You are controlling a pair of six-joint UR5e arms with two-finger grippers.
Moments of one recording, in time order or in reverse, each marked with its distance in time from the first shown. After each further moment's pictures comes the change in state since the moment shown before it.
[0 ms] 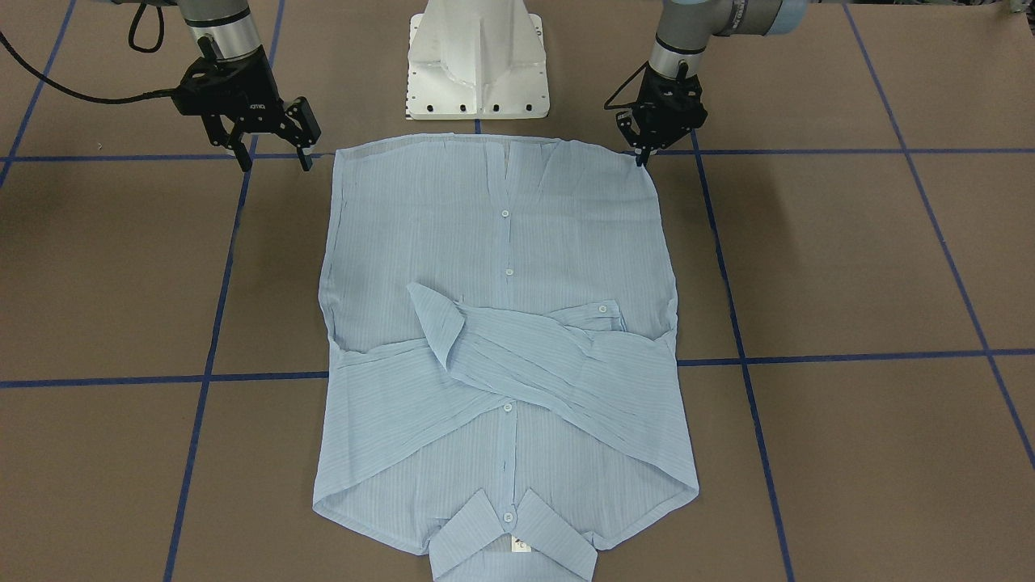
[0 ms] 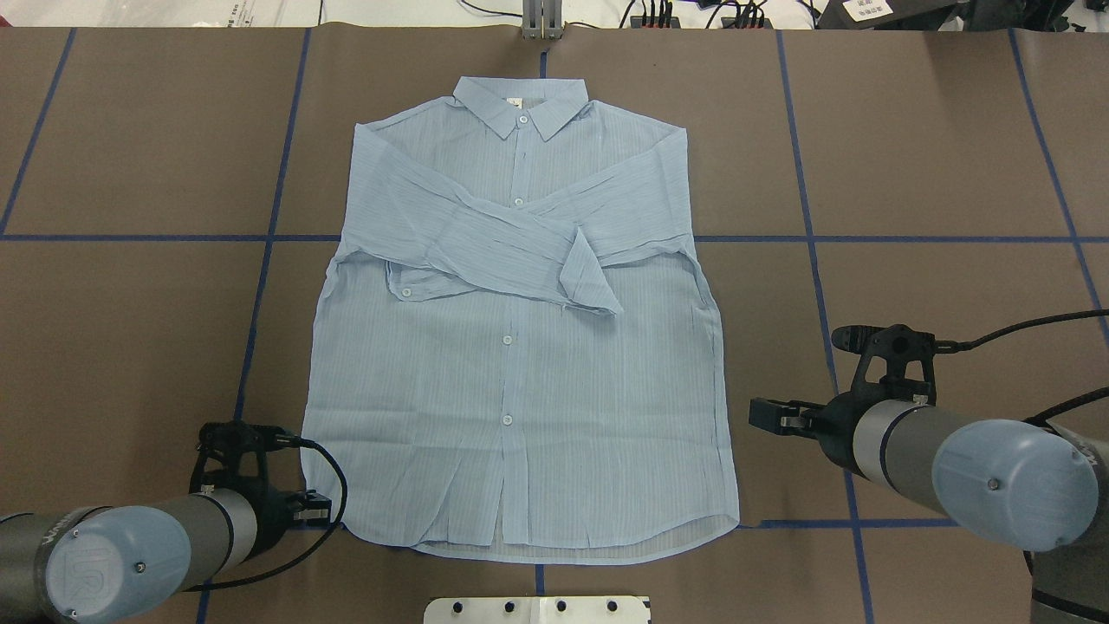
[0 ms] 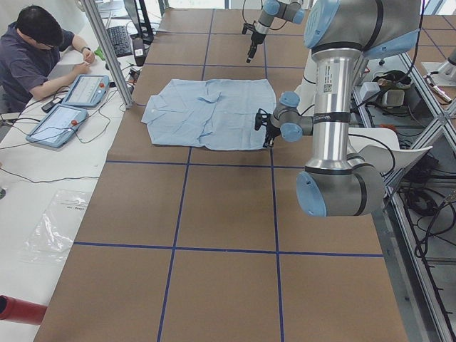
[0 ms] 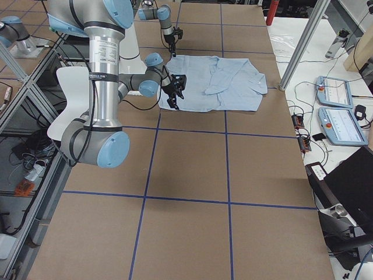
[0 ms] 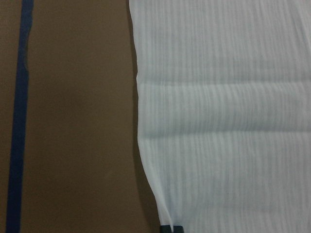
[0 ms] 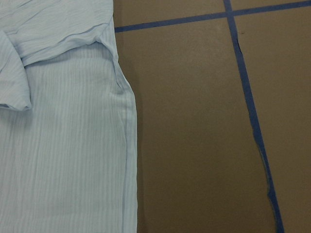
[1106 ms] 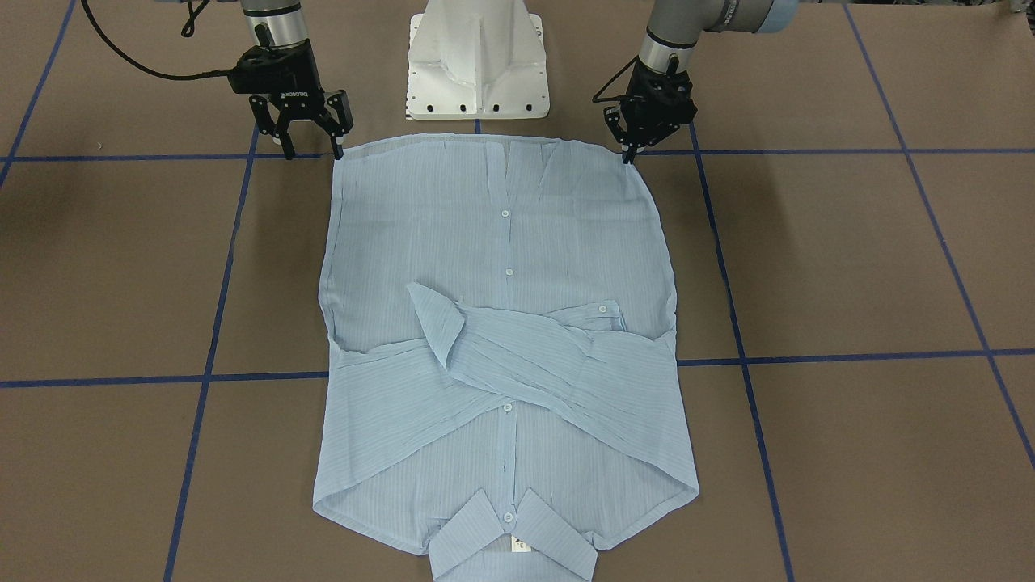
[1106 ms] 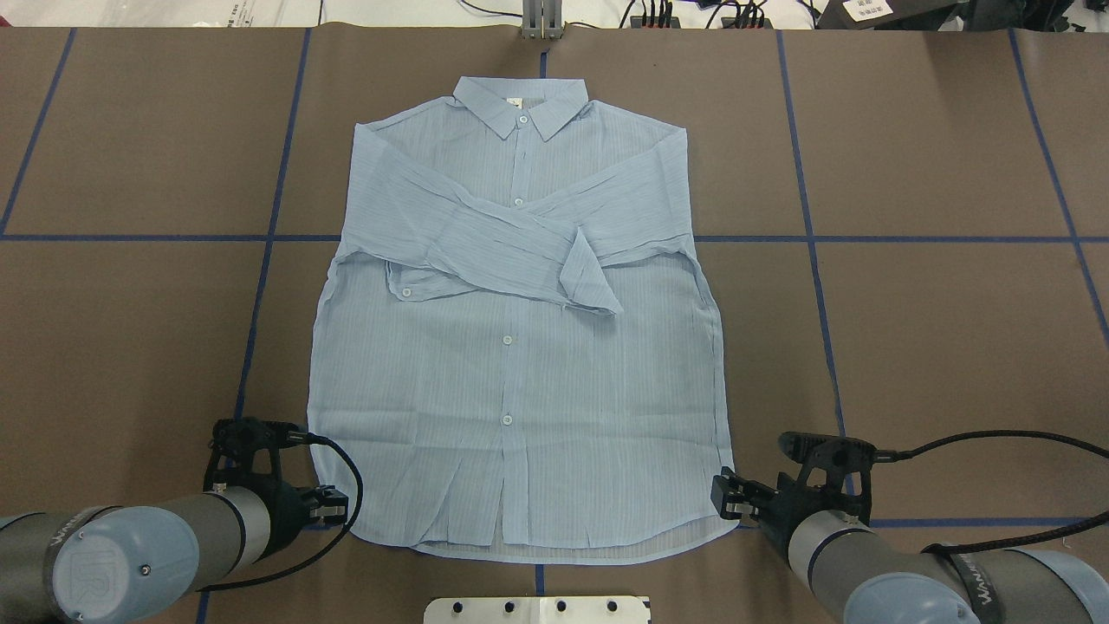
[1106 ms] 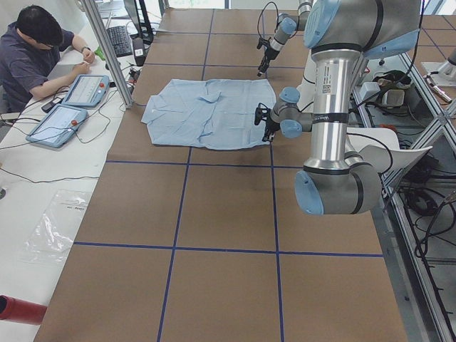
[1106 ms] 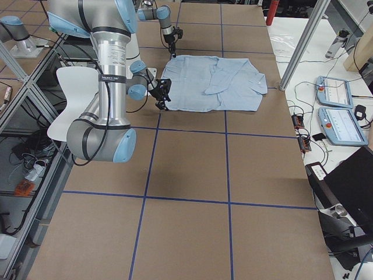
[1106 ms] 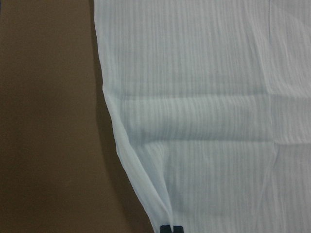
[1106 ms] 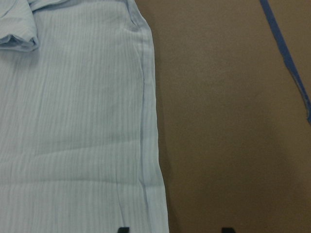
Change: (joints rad) left arm 0.001 -0.029 -0.009 -0.009 0.025 0.002; right arm -0.278 0.039 -0.099 -0.006 -0.302 0.186
